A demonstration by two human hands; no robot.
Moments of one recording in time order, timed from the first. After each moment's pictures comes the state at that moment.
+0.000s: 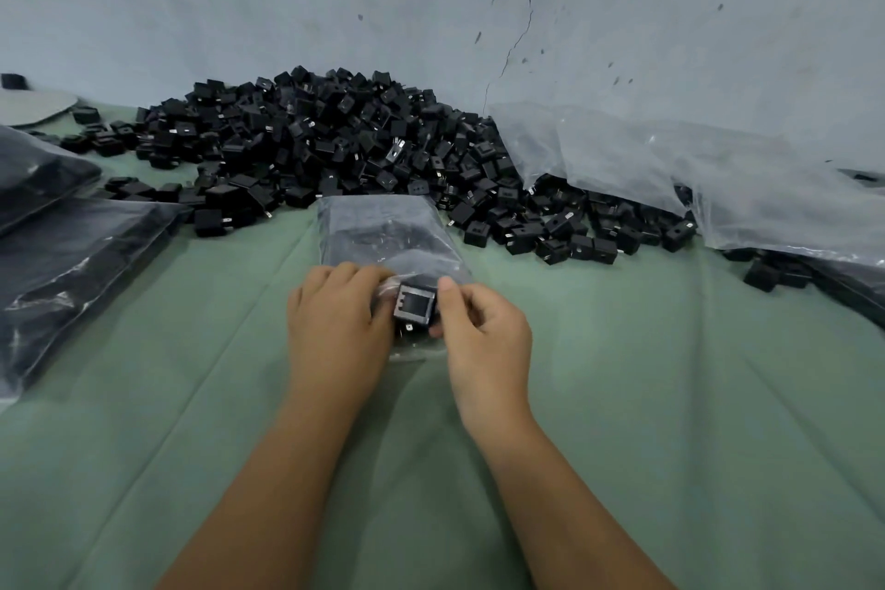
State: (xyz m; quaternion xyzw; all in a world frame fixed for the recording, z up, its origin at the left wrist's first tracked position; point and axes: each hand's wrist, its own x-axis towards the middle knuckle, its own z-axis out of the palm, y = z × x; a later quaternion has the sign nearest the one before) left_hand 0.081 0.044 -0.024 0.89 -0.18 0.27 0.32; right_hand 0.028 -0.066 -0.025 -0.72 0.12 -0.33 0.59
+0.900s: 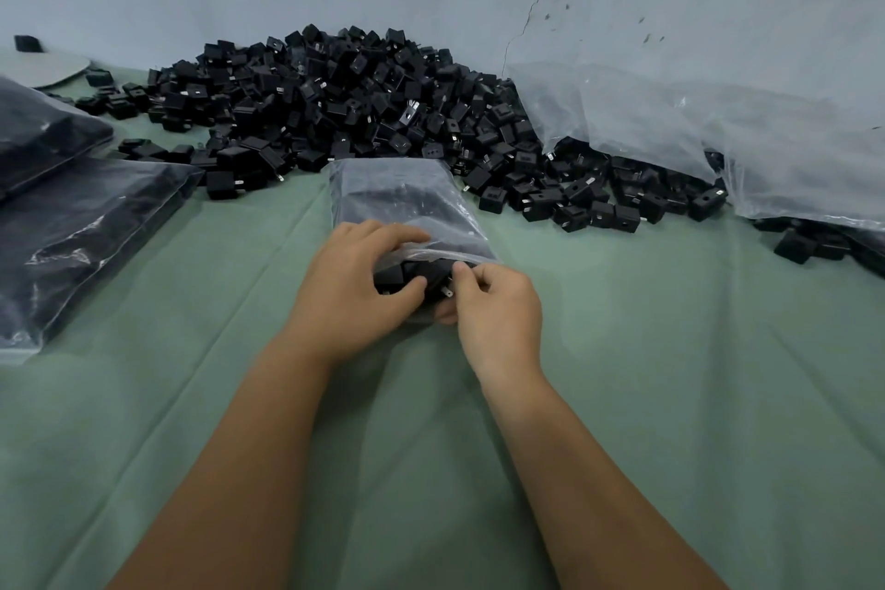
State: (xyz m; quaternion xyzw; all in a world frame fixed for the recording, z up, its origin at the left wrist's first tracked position) left_hand 0.085 0.060 -0.012 0.87 -0.30 0.14 0.36; right_hand 0.034 -0.072 -0.030 -0.79 0.22 -0.23 0.52
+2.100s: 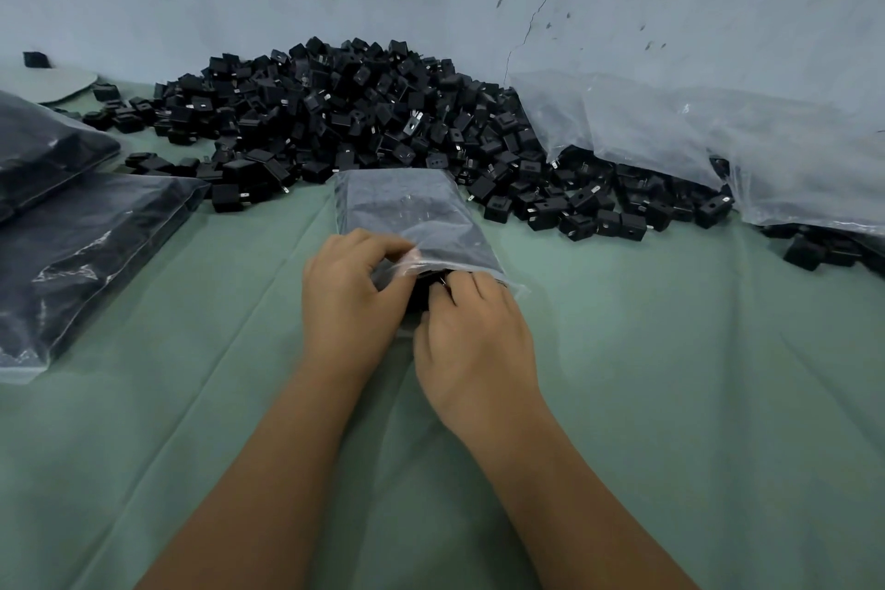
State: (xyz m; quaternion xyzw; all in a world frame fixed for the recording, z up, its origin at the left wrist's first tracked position) left_hand 0.084 0.050 -0.021 0.82 -0.22 0.27 0.45; right_hand 0.011 -0.050 -0.022 -0.96 0.05 -0.25 0.06
